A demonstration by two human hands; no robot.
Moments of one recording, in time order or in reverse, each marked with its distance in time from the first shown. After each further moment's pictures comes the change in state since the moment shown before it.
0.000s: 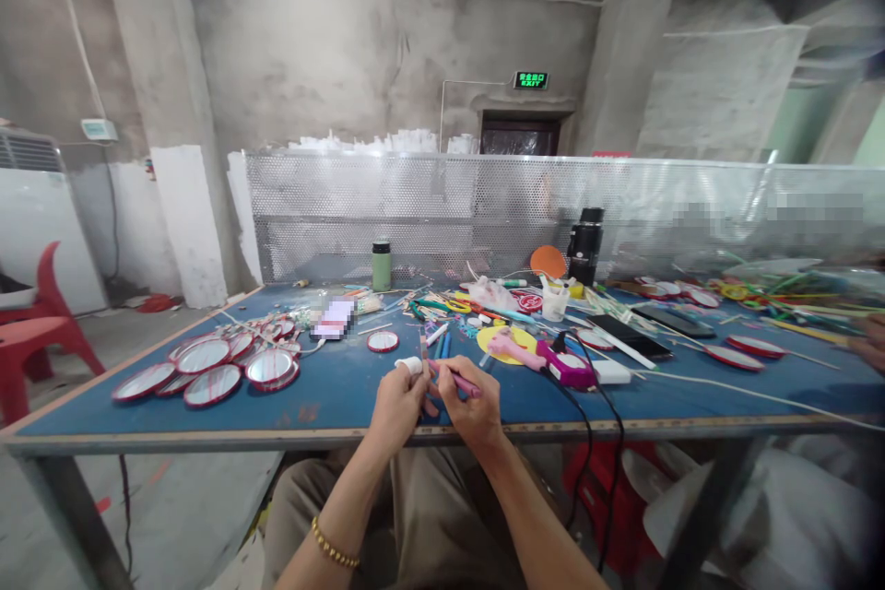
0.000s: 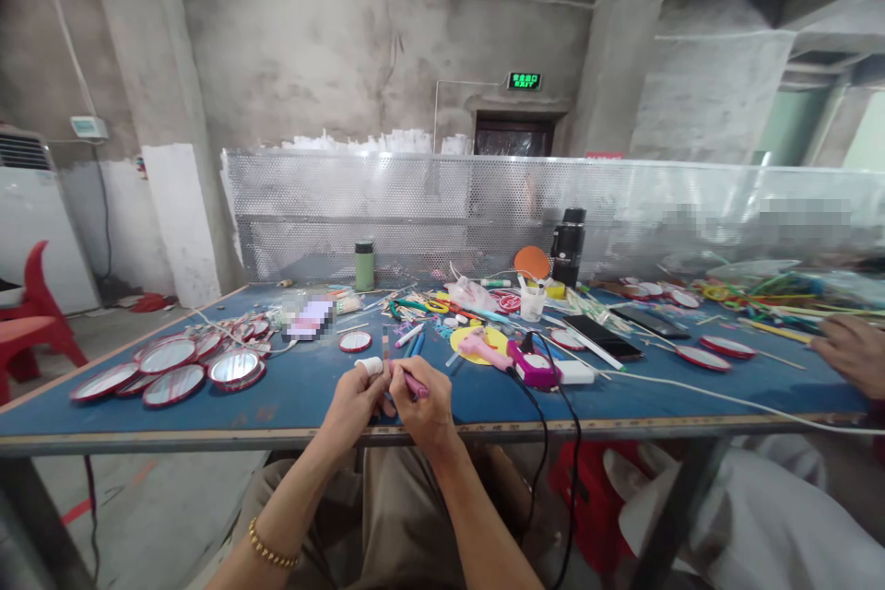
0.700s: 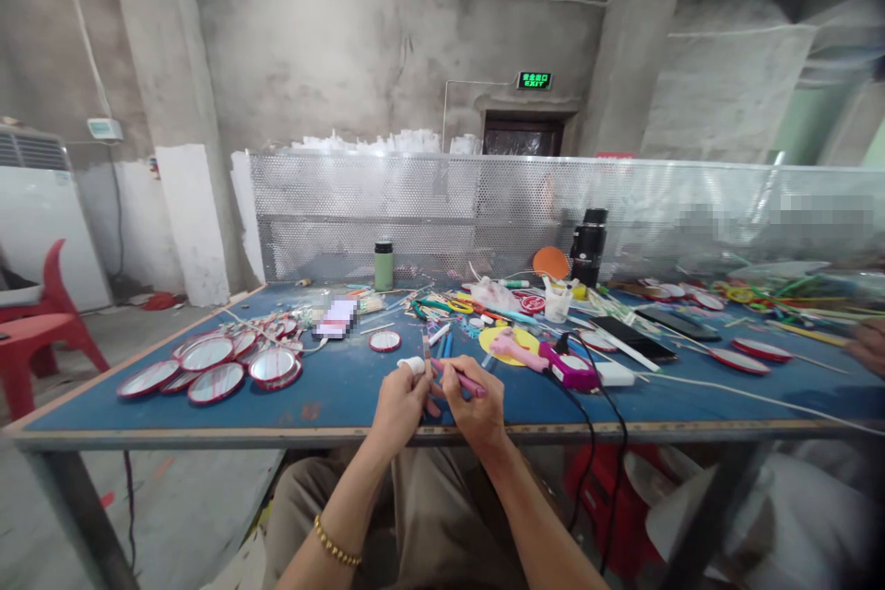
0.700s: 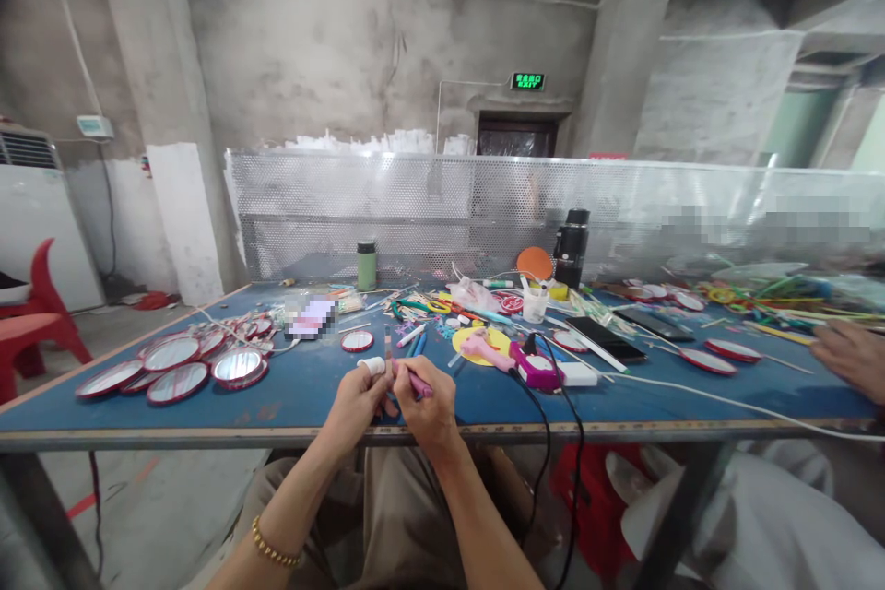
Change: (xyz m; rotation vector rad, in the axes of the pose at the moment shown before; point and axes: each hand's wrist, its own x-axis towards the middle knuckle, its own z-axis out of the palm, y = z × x) left_hand 0.001 -0.002 0.001 -0.017 -0.003 -0.016; right_hand 0.000 0.001 0.000 0.015 0.021 0.009
